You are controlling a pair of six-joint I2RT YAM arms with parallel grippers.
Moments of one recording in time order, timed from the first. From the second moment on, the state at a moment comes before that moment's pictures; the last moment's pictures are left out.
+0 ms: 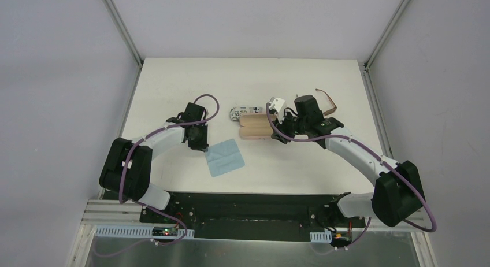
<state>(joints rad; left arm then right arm) -0.34 1.49 0.79 -0.47 0.11 -0.36 0.54 1.32 0.92 -0.36 -0.43 -0.40</state>
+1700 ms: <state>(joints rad) -0.24 1.48 0.77 -0.44 0.22 -0.35 0.78 2.13 1.58 -0.50 -0.58 -1.00</state>
